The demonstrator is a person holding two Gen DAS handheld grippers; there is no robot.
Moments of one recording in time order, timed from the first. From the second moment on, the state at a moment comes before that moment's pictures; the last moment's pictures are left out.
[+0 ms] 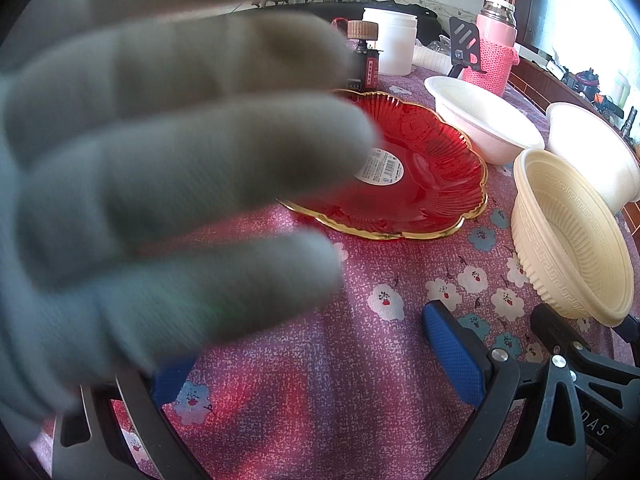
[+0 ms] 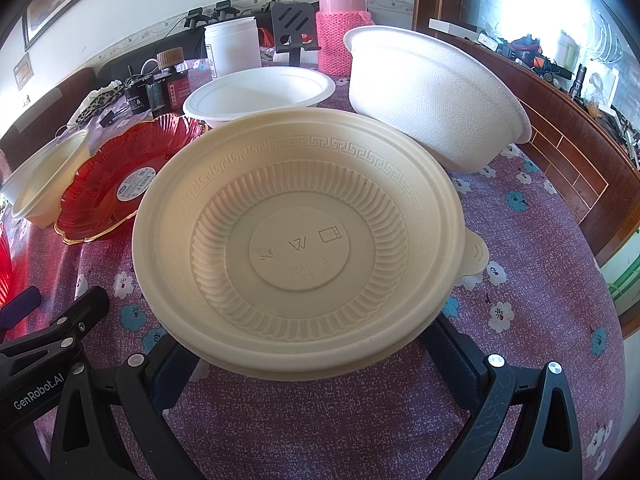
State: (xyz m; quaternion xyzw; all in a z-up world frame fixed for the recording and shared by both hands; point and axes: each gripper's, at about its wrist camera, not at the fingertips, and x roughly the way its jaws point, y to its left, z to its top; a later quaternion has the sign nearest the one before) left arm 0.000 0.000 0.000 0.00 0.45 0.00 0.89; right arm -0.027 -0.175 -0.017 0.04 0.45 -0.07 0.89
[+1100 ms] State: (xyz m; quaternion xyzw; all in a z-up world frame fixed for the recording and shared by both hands) left arm -0.001 0.000 0.002 0.01 0.45 0.00 0.89; right arm -0.027 -0.175 -0.017 0.04 0.45 -0.07 0.89
